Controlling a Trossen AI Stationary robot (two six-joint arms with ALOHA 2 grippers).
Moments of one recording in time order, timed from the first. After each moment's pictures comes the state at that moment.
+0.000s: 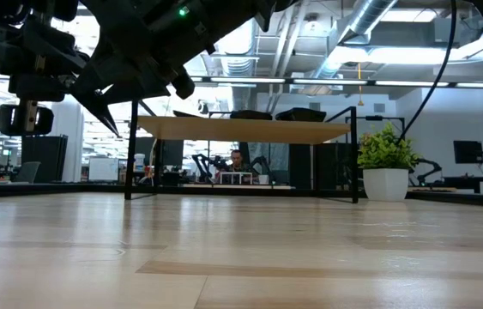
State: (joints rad) left arm -0.32 0.61 0.18 0.11 -0.12 -1.31; right arm 0.16 2.22 1.78 -0.10 0.21 0.12
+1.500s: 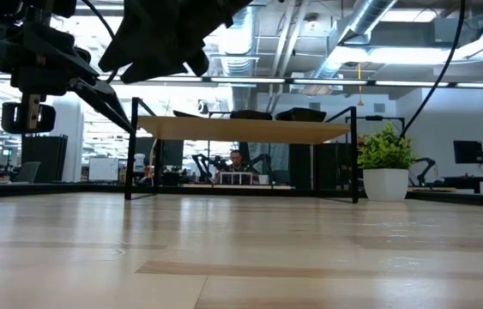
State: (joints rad) left arm -0.32 0.61 0.18 0.12 -0.12 -1.29; right arm 0.17 2.12 1.78 -0.26 0.21 0.08
